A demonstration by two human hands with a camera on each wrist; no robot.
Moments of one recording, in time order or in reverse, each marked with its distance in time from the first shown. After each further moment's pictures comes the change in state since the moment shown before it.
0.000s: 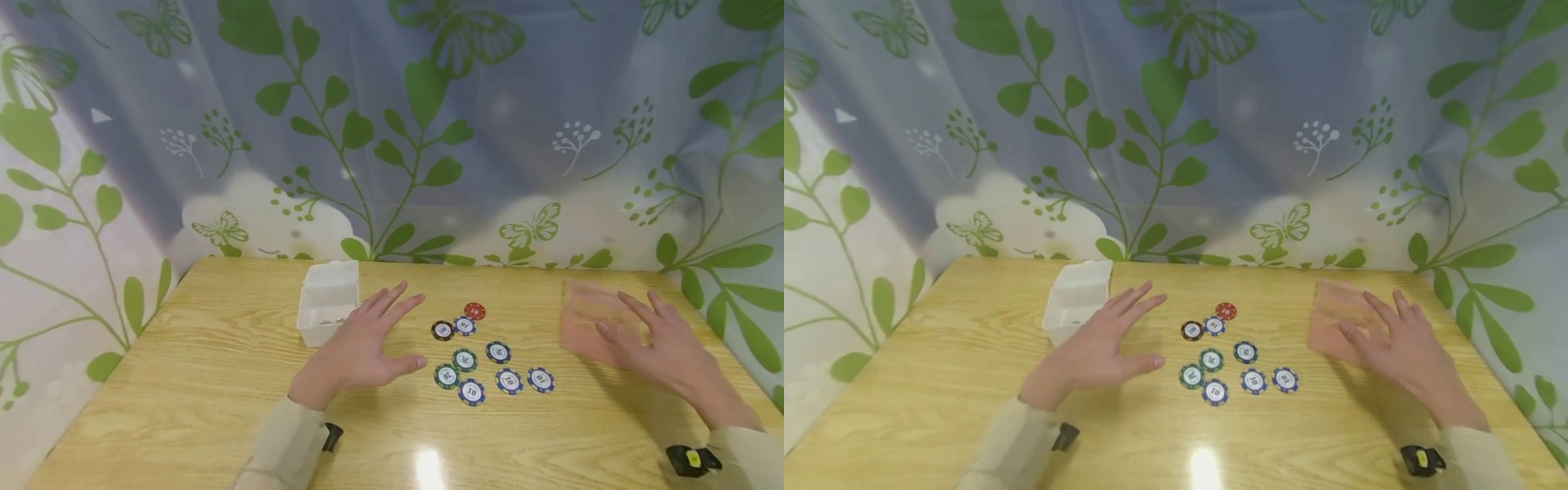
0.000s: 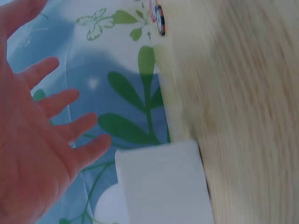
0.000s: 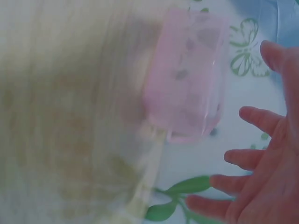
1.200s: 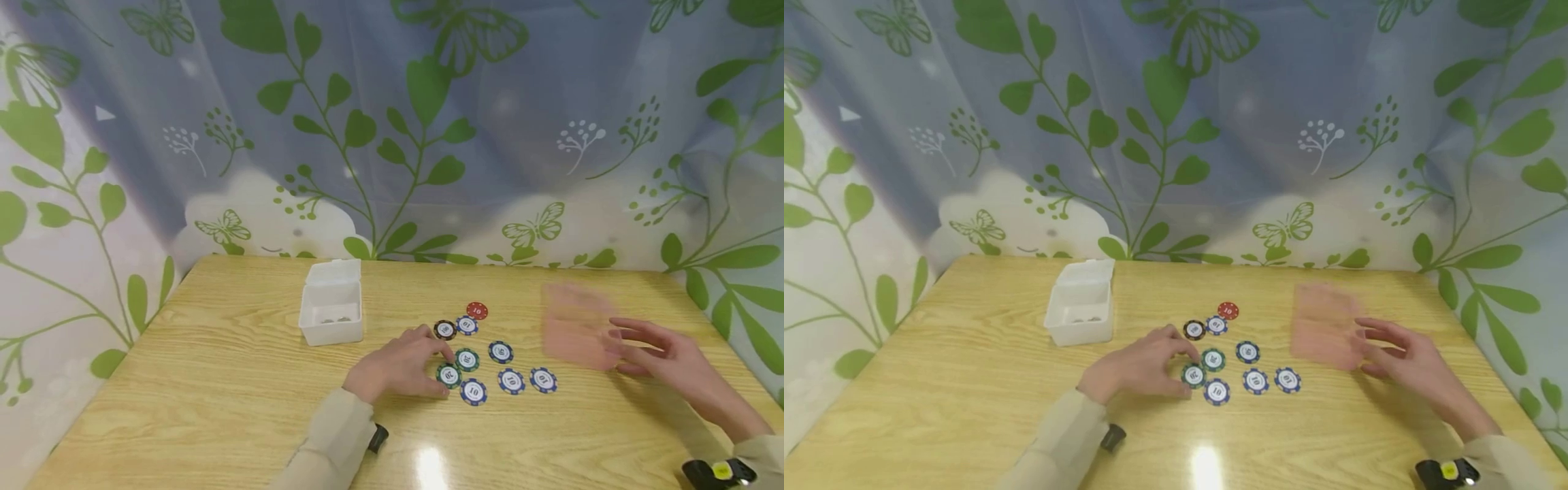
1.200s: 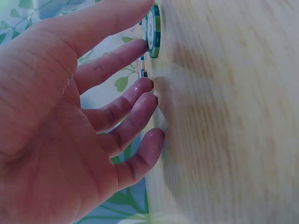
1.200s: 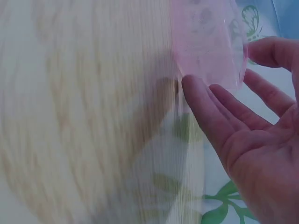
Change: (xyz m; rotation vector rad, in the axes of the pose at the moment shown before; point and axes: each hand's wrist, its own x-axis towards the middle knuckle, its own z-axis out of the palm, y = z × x) left_hand 0.029 0.024 0.044 -0.033 -0.328 -0.100; right_hand -0.012 0.025 0.015 0.653 -0.148 0.009
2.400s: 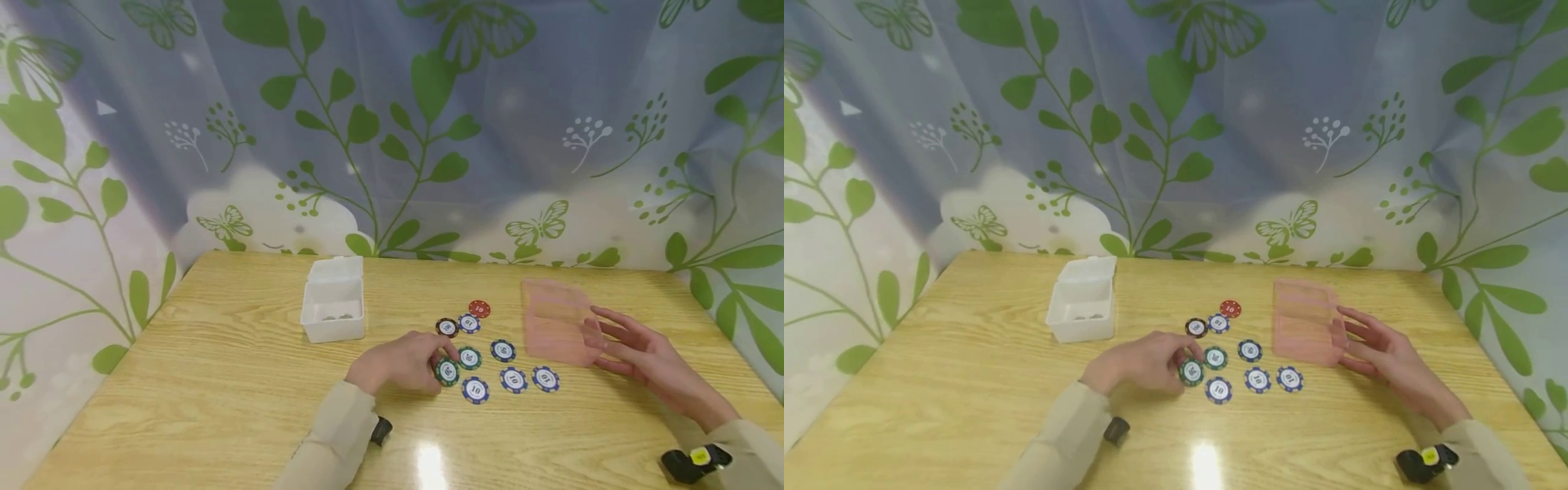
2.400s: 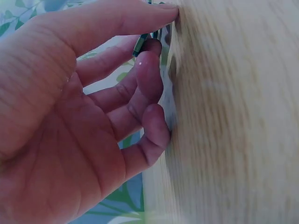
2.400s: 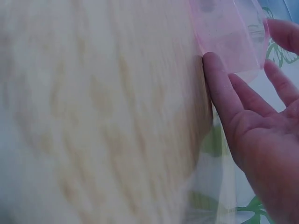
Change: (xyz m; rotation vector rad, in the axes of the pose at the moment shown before) left_hand 0.011 -0.005 -0.004 -0.224 -0.106 -0.002; right_hand 0.022 0.017 0.017 0.622 -0.347 -0.221
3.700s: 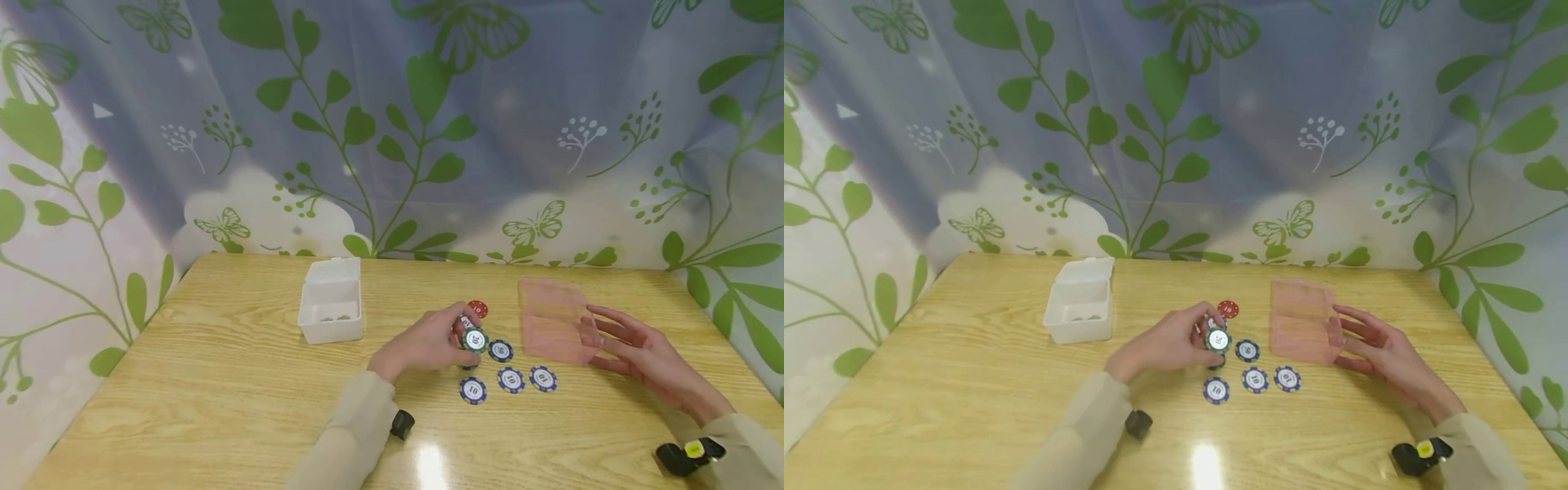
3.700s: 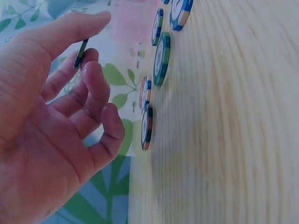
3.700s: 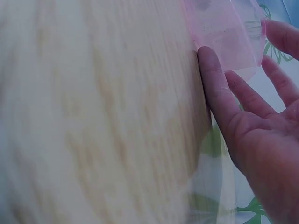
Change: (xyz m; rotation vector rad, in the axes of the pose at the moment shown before) left_hand 0.032 0.016 0.002 -0.195 0.198 0.139; right_hand 0.002 -0.002 -0.003 -0.048 0.052 0.045
